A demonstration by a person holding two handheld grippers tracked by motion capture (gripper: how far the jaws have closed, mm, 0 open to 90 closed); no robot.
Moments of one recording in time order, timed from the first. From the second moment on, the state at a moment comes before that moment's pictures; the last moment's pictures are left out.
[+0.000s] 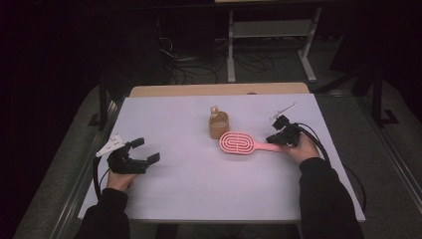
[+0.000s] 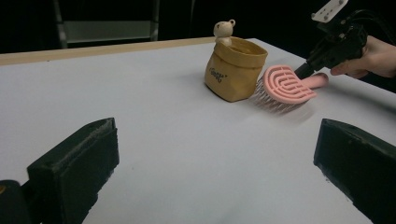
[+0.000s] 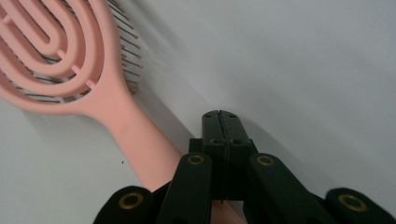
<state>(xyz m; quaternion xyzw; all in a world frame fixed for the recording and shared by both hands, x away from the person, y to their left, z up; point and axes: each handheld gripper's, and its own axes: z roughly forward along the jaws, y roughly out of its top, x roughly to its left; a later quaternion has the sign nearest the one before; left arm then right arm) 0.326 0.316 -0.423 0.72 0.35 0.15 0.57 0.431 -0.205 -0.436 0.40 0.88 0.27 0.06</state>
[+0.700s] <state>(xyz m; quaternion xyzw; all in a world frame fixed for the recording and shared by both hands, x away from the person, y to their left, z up) 0.326 0.315 -0.423 0.73 0.35 0.15 0.57 0.411 -0.213 -0.418 0.38 0.88 0.27 0.08</state>
